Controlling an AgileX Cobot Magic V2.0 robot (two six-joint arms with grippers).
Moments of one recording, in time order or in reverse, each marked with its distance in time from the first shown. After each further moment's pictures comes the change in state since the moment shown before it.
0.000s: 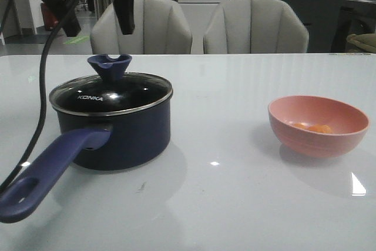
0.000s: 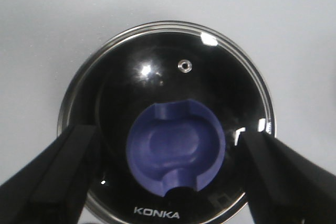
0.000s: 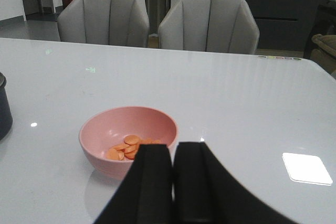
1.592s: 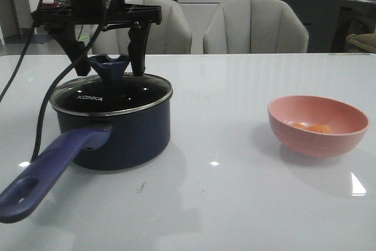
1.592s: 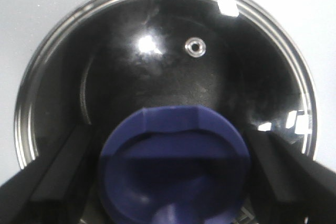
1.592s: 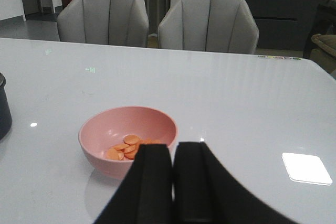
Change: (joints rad) left arm -0.020 0.095 0.031 0.012 0.006 -0.065; right arm 0.000 0.000 0.000 0.000 0.000 0.000
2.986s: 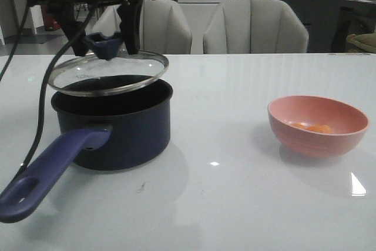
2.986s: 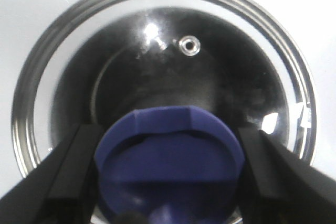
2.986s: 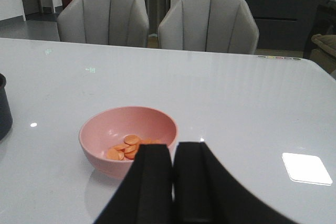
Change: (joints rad) left arm 0.028 -0.061 -0.034 -0.007 0.006 0.027; right arm 0.000 0.000 0.000 0.000 0.000 0.000
